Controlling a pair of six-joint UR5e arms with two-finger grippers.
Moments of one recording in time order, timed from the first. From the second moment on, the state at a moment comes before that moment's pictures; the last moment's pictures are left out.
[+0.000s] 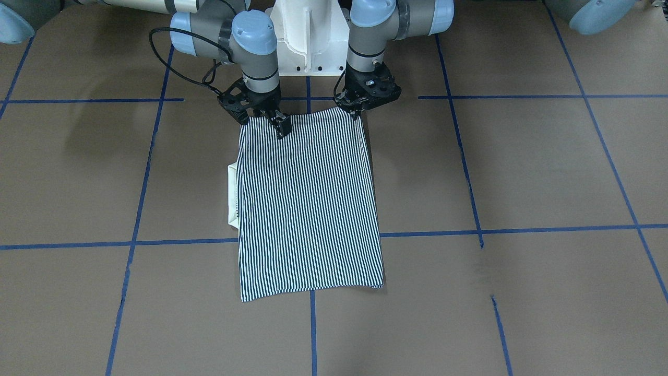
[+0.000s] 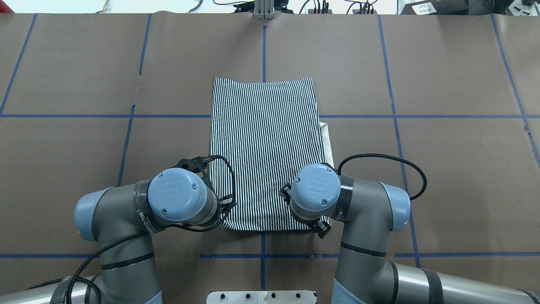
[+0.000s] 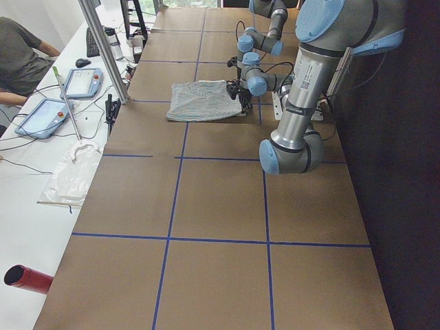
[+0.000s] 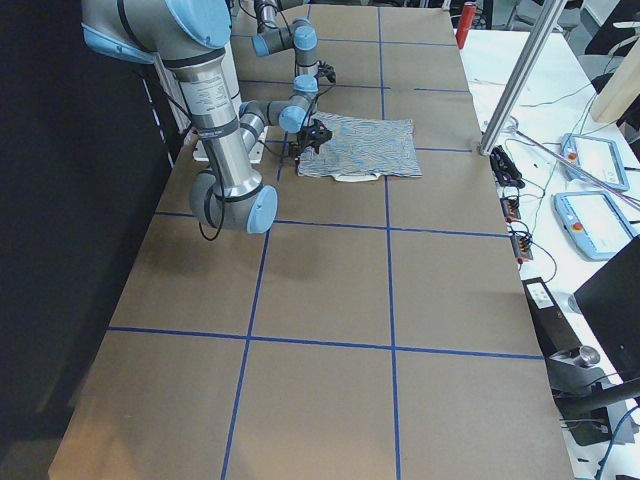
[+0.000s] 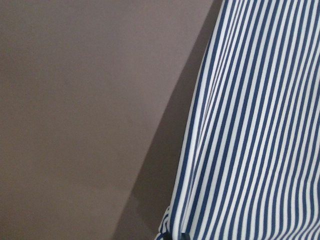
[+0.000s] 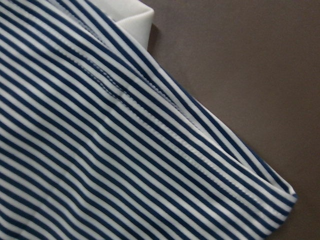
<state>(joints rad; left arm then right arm) -0.32 -2.09 -1.88 -1.55 -1.73 -1.76 0.32 -1.02 1.75 -1.59 1.79 2.17</state>
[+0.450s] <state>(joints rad) -0.32 -2.09 -1.88 -1.55 -1.73 -1.76 0.32 -1.02 1.75 -1.59 1.78 2.17</state>
